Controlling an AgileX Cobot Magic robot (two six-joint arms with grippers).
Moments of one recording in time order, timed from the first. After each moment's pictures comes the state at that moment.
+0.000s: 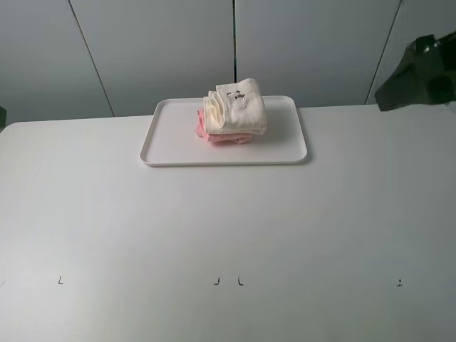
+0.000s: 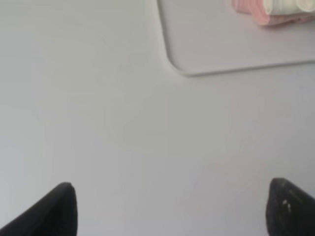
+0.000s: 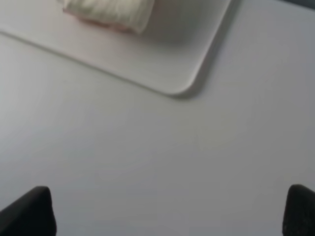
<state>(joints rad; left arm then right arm) -0.01 0.88 -0.81 -0.21 0.85 0.16 0.30 1.01 -0.93 0.07 0.94 -0.07</state>
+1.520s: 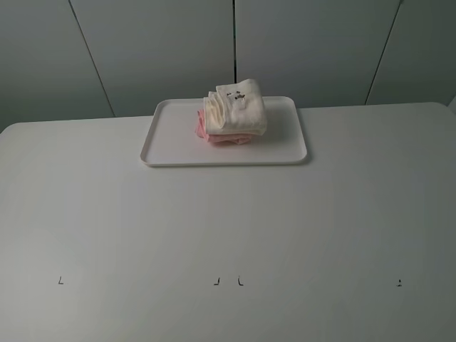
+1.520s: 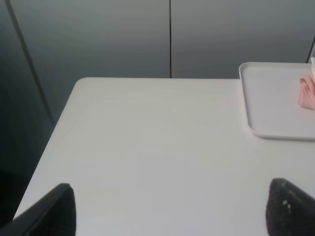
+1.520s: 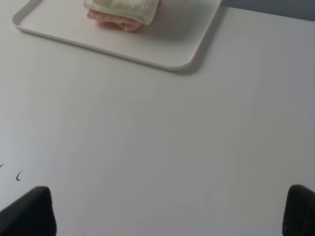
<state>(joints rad) -0.01 0.00 -0.78 0.12 1.22 -0.10 0.30 0.09 -0.51 0.06 1.10 -0.04</state>
